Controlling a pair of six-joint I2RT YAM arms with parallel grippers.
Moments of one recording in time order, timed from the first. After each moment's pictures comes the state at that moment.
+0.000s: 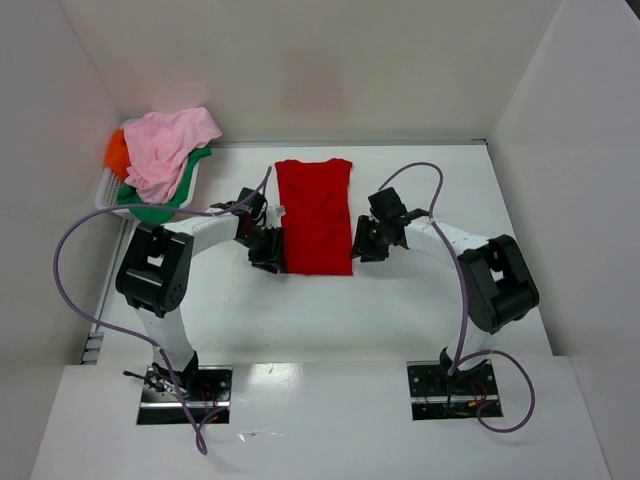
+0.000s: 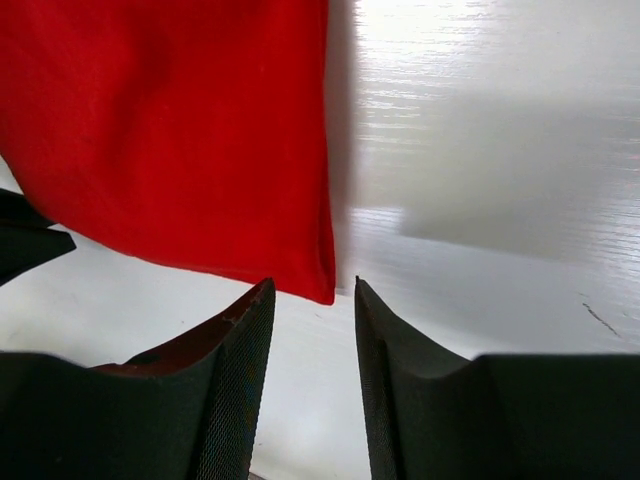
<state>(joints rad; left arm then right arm) -0.32 1.84 1.14 -0.55 0.45 -0.27 0.42 1.67 1.02 -0.39 -0.18 0.60</state>
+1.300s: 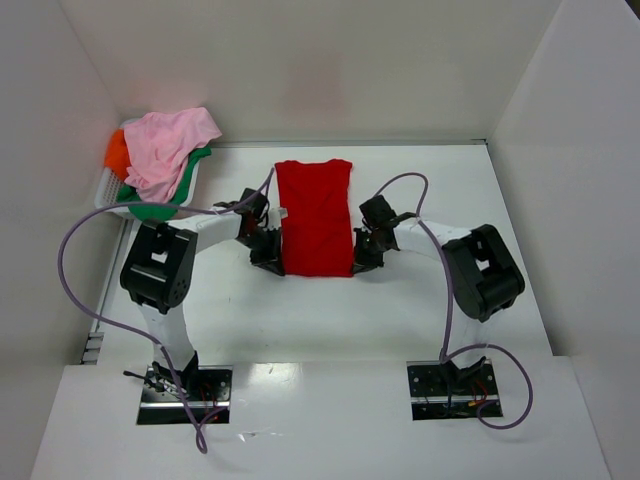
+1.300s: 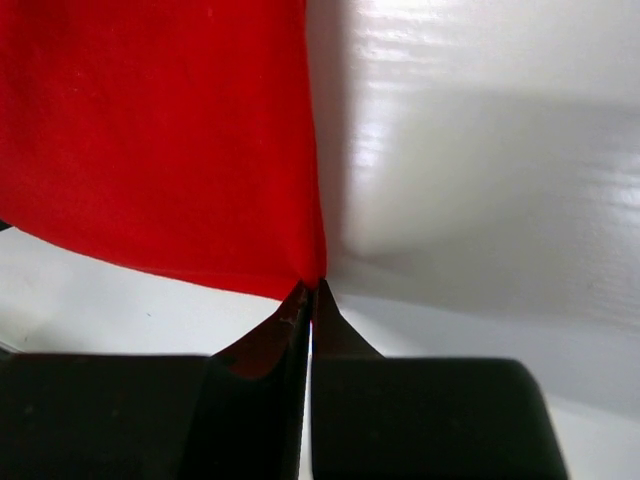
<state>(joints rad) -0.32 1.89 1.16 -0.57 0.48 -0.26 0.46 1.78 1.02 -0.39 -0.23 0.59</state>
